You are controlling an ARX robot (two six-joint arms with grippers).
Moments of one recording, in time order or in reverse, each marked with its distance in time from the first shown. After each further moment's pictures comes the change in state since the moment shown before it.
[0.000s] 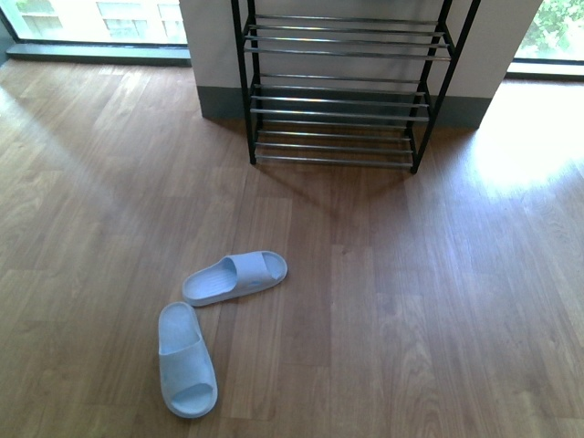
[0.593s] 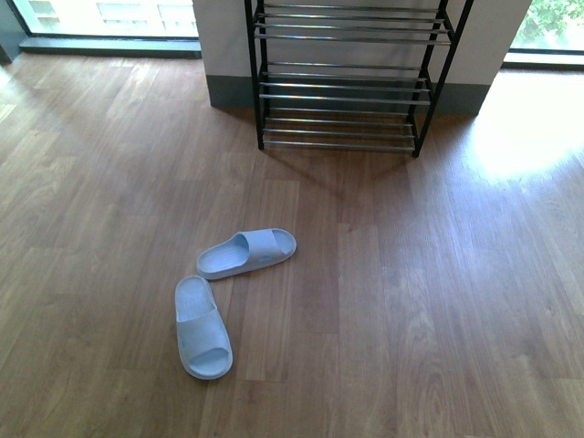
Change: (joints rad) left arm 0.000 0.000 0.000 0.000 0.002 0.000; right arm 0.000 -0.002 0.000 0.000 0.005 0.000
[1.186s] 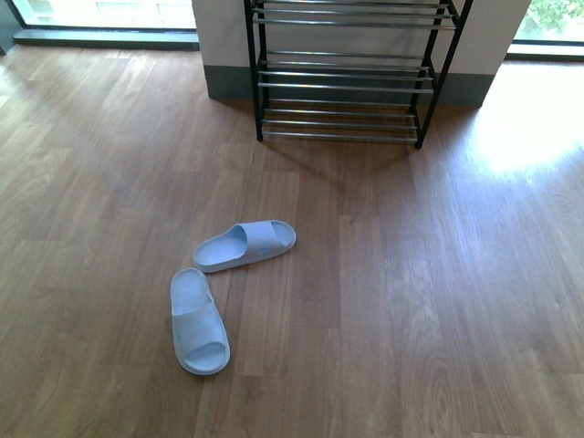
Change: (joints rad) left arm 0.000 0.000 0.000 0.000 0.000 0.000; right arm 0.000 0.000 0.000 0.000 0.000 0.000
